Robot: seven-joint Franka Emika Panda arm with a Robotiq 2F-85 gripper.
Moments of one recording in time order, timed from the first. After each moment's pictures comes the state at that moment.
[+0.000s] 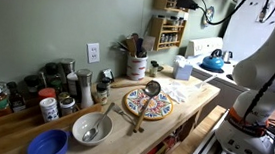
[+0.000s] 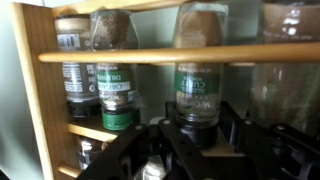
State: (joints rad) arm -0.67 0.00 0.19 -1.62 -2.51 3.17 2.54
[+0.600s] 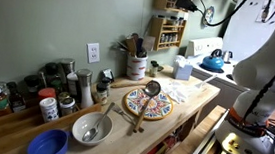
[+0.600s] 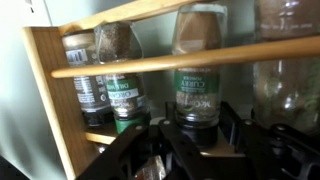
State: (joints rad) arm -0.67 -0.03 0.19 -1.66 -2.51 3.13 2.66
